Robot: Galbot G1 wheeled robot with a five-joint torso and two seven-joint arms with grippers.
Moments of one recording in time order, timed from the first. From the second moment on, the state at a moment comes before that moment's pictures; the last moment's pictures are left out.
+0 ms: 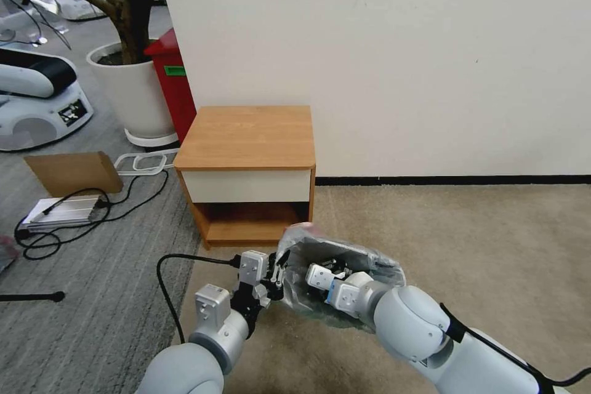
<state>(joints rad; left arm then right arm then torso) 1.50 -1.06 -0.12 -2.38 -0.52 0.47 -0.32 -0.99 0.92 -0.25 2.09 -0.37 -0.71 -0.42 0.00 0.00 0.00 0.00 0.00</state>
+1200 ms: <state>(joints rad) 1.52 -1.07 -0.12 -2.42 -0.52 0.46 -0.29 -0.90 0.95 -0.28 1.94 -0.38 -0.71 -0.44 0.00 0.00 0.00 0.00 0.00</state>
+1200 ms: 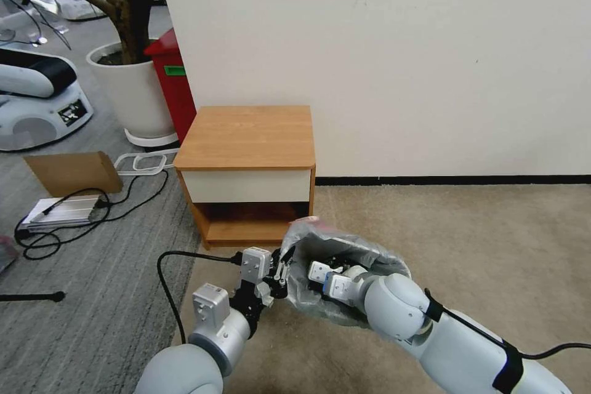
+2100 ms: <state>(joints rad) 1.54 -1.08 -0.15 -2.41 -0.50 0.44 -0.27 -0.93 0.93 -0.26 1.97 -0.29 -0.71 -0.43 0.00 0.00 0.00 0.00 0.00</state>
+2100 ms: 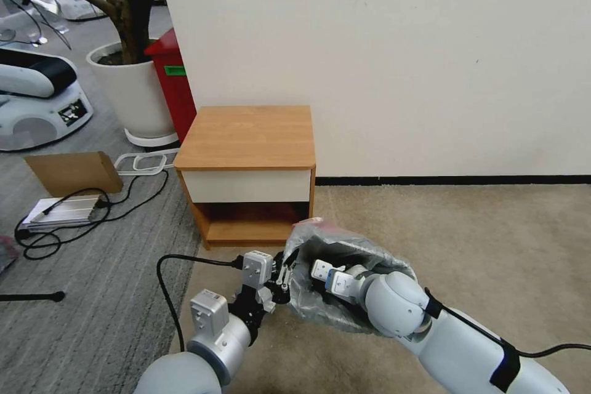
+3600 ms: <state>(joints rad) 1.44 -1.17 -0.13 -2.20 -0.92 0.48 -0.51 -1.35 0.93 0.24 2.33 0.34 -0.53 -0.03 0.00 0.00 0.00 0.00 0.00</state>
